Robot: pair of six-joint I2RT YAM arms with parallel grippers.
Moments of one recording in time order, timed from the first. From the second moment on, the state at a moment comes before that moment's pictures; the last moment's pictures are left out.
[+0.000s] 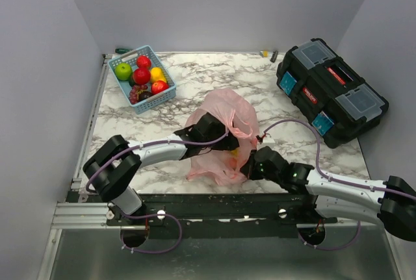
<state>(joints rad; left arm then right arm) -0.87 1.56 0.83 0.10 0.05 -0.73 1.00 0.98 0.36 -0.11 0.24 0.85</state>
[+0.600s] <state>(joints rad) -0.86 1.82 1.06 -0.09 0.08 -1.15 1.00 0.91 0.36 -0.11 0.22 0.82</state>
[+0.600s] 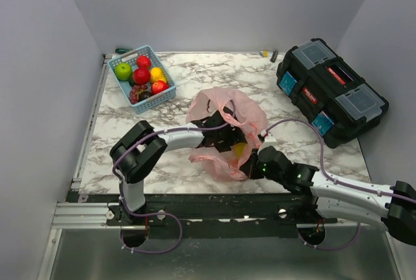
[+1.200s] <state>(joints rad) -0.87 1.85 1.08 -0.08 0.06 -1.10 1.00 0.85 0.36 -0.16 0.22 0.81</state>
